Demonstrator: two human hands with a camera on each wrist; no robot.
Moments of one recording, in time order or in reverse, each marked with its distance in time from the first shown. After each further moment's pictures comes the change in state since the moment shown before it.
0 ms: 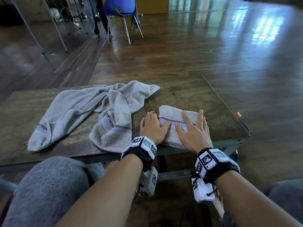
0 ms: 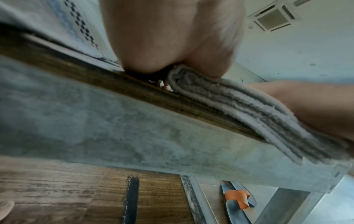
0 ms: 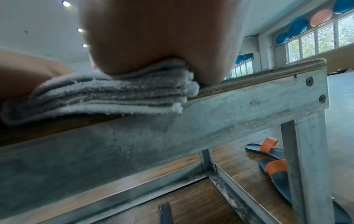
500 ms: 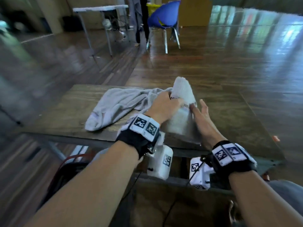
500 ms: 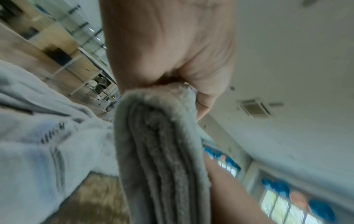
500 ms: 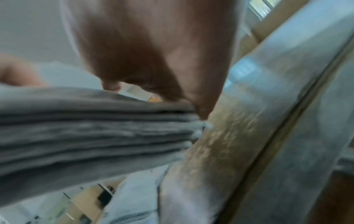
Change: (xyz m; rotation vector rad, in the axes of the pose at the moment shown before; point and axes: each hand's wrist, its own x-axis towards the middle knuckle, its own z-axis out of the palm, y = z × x) left_hand -0.066 0.043 -0.167 -0.532 0.084 -0.069; right_hand -0.018 -0.110 -0.041 0.936 -0.261 -0.050
